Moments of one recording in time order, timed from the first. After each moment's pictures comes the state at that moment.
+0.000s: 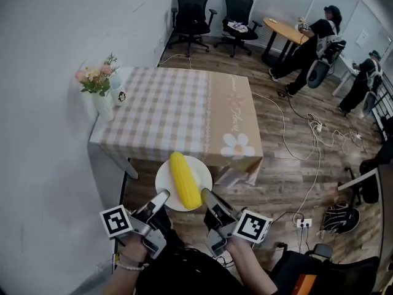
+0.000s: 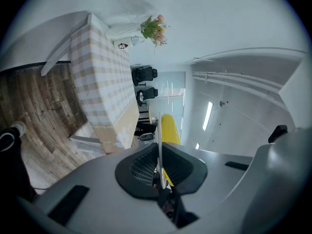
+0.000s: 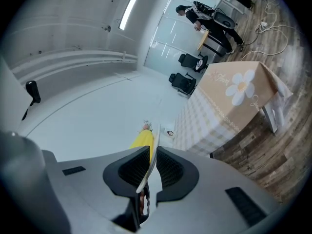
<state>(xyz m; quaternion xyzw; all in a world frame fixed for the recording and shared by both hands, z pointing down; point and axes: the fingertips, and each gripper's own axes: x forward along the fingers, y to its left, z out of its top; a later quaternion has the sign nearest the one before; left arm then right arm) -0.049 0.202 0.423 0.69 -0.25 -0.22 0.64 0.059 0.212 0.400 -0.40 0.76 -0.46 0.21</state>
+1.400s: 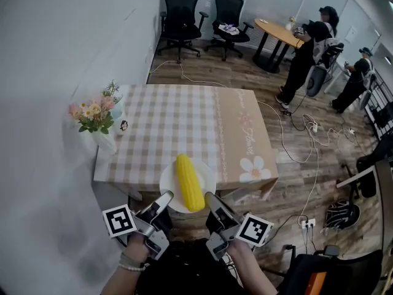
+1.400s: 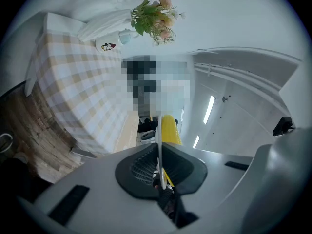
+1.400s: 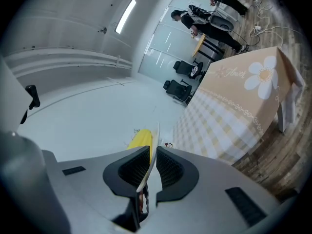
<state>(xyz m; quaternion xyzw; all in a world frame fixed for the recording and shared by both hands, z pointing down) -0.113 0.022 0.428 0.72 -0.20 -0.16 0.65 -0.007 0.049 0.409 -0.46 0.72 -0.45 0.24</state>
